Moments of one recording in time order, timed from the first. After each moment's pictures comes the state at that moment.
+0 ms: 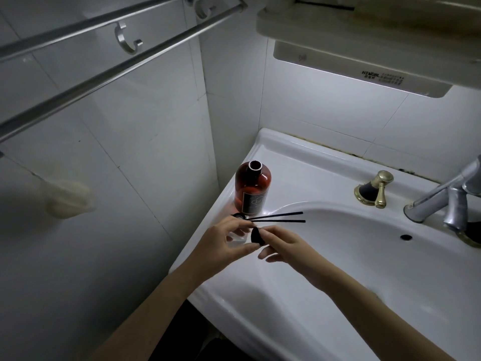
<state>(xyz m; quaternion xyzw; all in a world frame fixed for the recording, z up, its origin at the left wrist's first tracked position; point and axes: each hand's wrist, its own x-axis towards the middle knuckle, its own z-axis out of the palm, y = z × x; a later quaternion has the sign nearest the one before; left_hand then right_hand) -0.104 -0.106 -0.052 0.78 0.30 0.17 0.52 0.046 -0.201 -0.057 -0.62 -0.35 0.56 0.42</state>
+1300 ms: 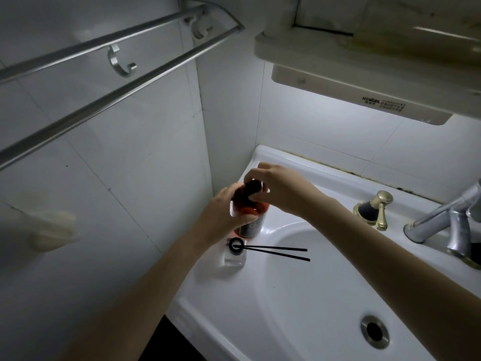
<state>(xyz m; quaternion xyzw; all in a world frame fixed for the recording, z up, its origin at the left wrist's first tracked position) -0.050 -0.029 -0.033 0.82 0.32 0.19 0.43 0.095 -0.092 0.034 -0.70 -0.69 0.12 0.14</state>
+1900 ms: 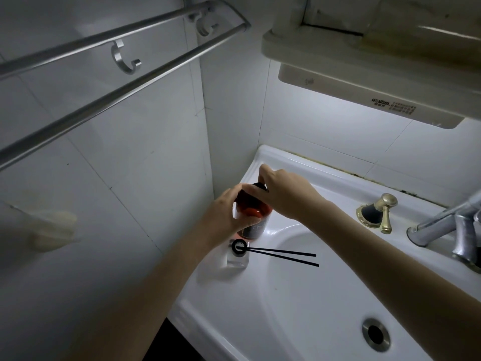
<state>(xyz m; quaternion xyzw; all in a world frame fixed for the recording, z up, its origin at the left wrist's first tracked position) -0.052 -0.027 -0.036 0.81 0.30 0.19 0.45 0.085 -0.086 0.026 -0.78 -0.61 0.10 0.10</state>
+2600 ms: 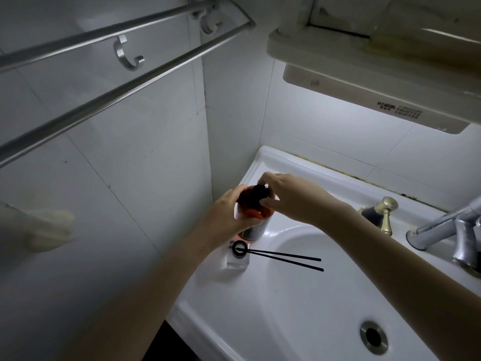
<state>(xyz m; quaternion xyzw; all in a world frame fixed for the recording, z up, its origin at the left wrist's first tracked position) -0.052 -0.025 -0.037 0.81 0.31 0.19 0.46 0.090 -0.093 0.038 -0.75 -0.64 0.14 0.03</state>
